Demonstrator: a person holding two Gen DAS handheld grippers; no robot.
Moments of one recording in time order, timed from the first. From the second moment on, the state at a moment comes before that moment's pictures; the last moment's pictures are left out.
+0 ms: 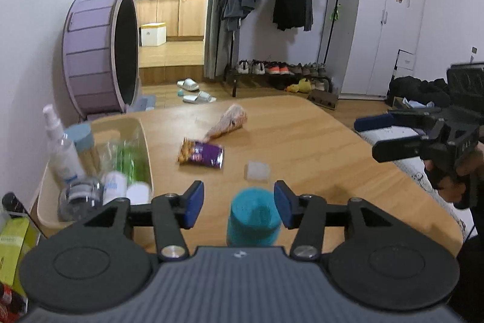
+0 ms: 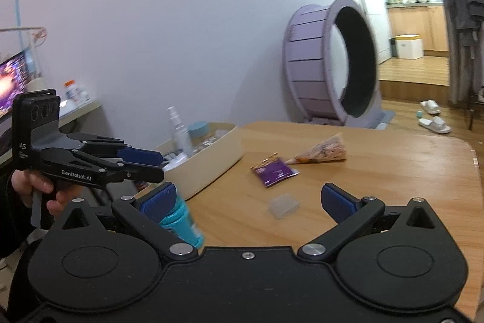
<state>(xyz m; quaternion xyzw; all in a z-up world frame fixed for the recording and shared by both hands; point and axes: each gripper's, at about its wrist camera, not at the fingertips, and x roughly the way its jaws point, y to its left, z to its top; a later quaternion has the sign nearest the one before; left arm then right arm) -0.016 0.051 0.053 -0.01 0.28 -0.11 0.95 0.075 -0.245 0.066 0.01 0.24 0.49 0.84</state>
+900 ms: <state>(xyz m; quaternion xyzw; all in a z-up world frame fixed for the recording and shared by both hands) -0.008 0.039 0.030 -0.01 0.33 -0.10 0.94 0.039 -0.213 0.054 -0.09 0.31 0.56 0.76</state>
